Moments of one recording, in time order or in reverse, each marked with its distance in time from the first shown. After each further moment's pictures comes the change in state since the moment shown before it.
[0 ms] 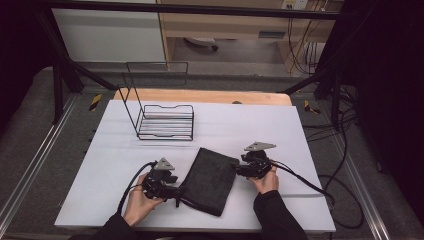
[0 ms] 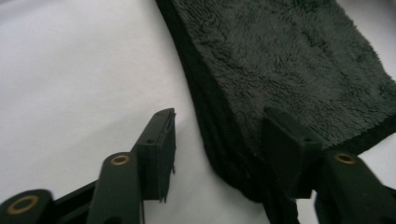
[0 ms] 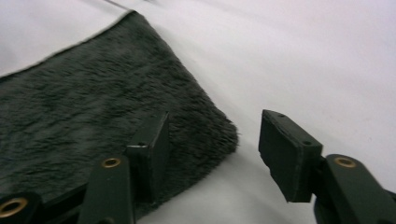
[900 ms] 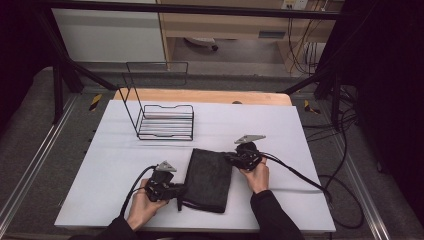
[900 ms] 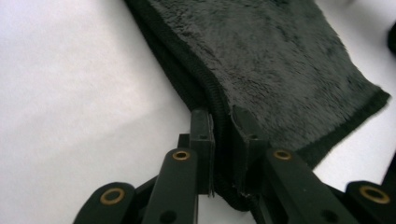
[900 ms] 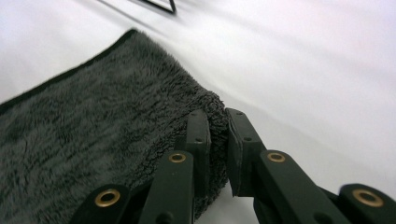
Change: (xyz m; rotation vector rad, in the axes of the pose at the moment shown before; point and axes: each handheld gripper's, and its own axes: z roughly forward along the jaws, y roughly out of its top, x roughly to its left) left arm -0.008 -0.006 0.000 0.001 -0.055 -0.101; right arm 0.011 0.031 0.021 0.001 0.090 -0.037
